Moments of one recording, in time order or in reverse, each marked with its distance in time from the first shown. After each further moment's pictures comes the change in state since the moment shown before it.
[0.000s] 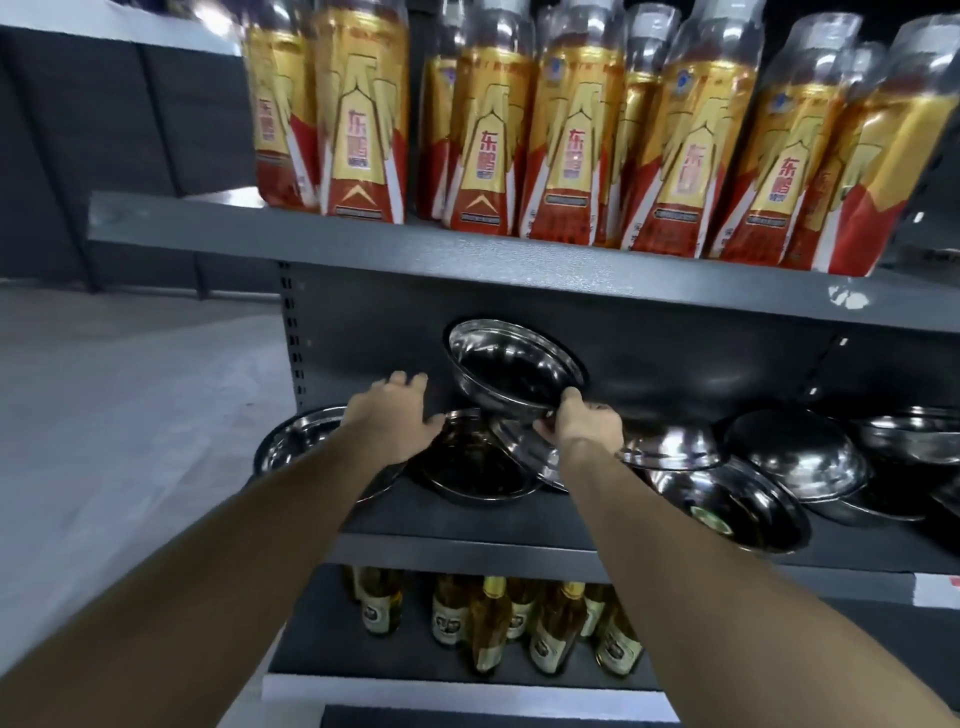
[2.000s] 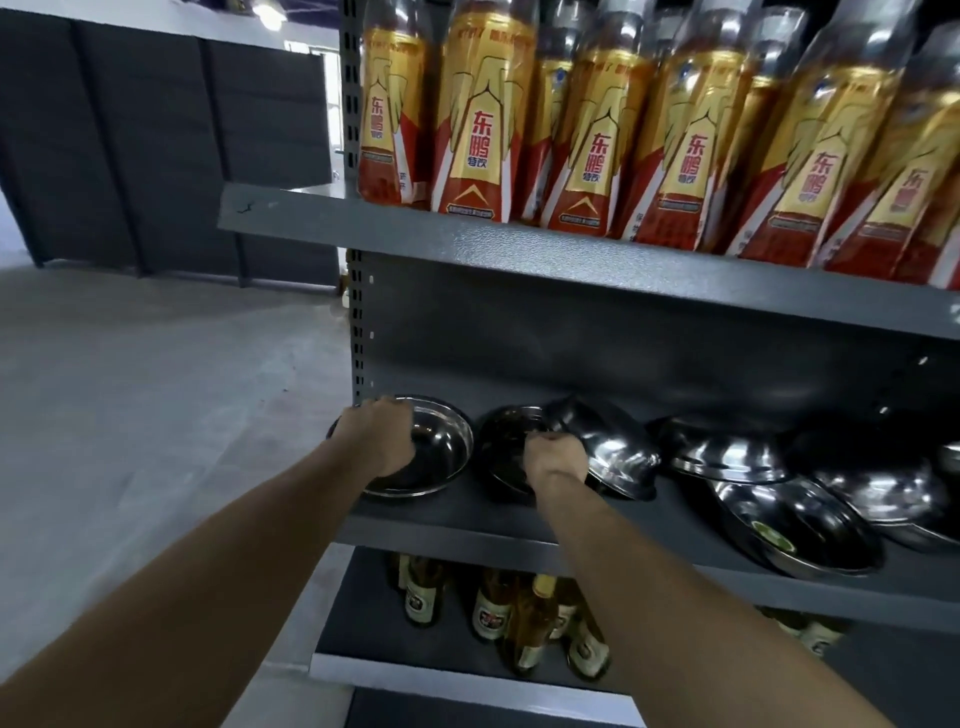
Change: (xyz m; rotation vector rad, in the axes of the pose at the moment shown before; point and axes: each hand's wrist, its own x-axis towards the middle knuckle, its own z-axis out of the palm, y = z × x) left_hand -0.032 -0.091 0.006 0.075 -0.105 -0.096; right_hand -0.047 0.070 0.068 -0.625 -0.172 -0.114
